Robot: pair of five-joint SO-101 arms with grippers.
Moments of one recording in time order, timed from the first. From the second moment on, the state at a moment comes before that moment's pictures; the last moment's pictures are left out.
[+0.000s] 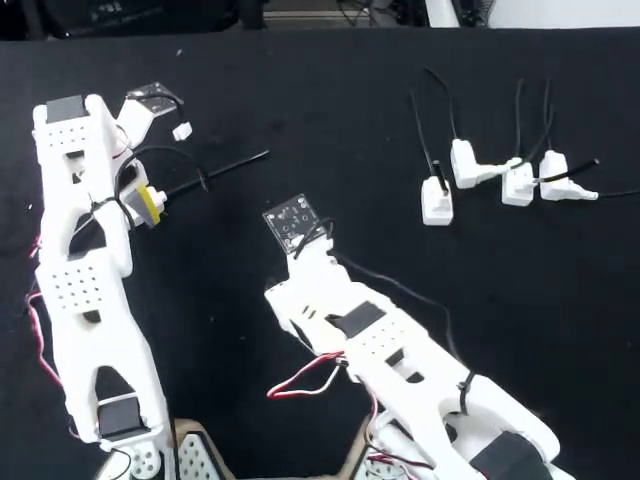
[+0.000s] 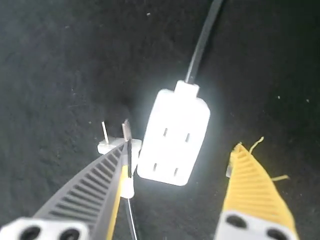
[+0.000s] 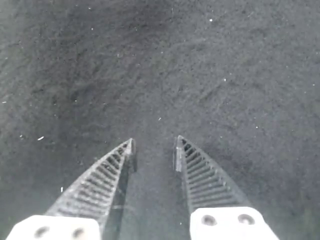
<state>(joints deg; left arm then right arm) -19.4 48.9 -51.5 91.6 -58.4 -35.3 -31.8 73.0 18.8 -4.2</state>
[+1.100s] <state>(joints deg) -13.8 37.8 -53.1 100.4 -10.2 -35.3 -31.8 73.0 18.8 -4.2</state>
